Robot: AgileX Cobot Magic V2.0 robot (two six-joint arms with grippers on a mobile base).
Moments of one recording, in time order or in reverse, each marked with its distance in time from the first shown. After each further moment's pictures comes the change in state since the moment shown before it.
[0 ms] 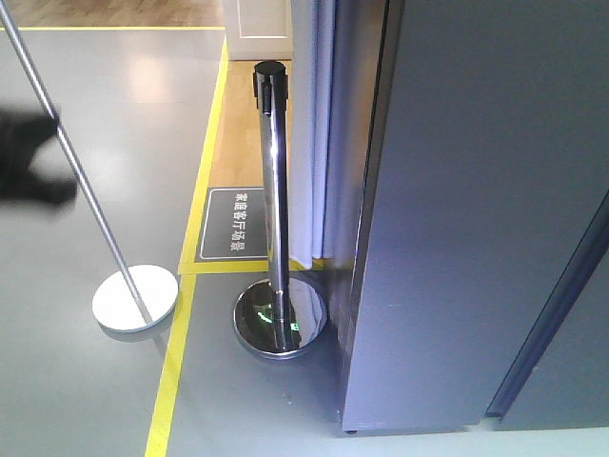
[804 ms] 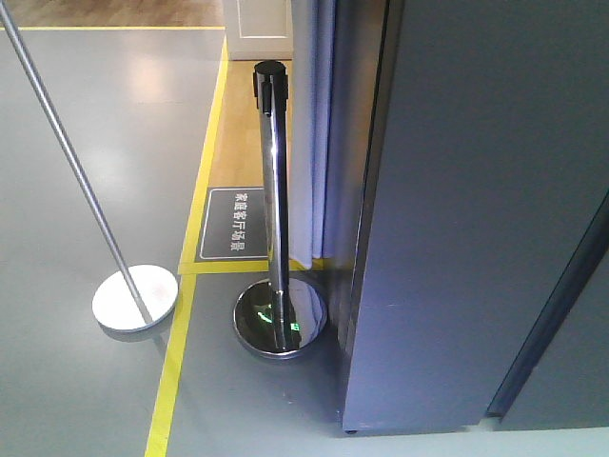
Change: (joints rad) left arm 0.000 -0.569 0.534 0.003 -0.066 -0.102; right arm 0.000 -0.245 0.220 0.030 0.110 -0.009
